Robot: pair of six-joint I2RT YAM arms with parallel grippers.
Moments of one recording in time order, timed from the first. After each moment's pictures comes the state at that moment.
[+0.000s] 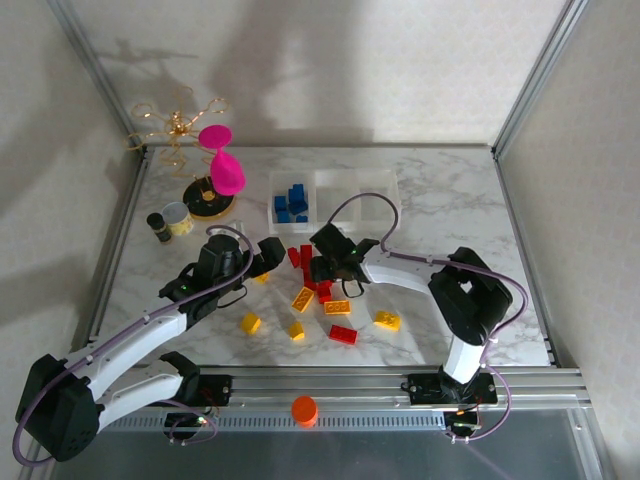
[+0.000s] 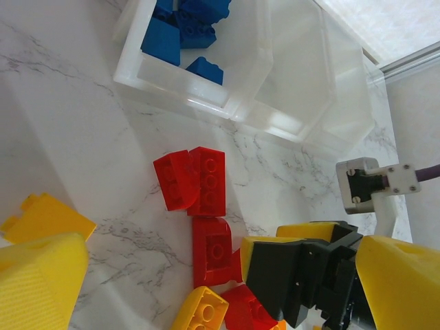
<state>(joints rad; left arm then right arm) -0.53 0.99 0.57 -0.13 -0.03 -0.87 0.86 1.77 1.08 -0.40 0.13 0.59</state>
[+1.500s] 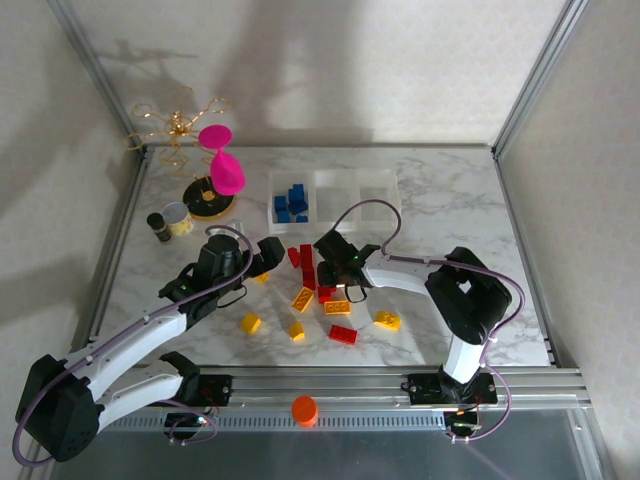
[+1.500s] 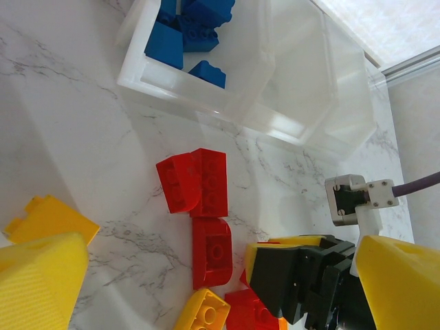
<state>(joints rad) -0.53 0.99 0.57 -0.13 -0.04 -0.87 0.86 1.77 1.01 -0.35 0.13 0.63</state>
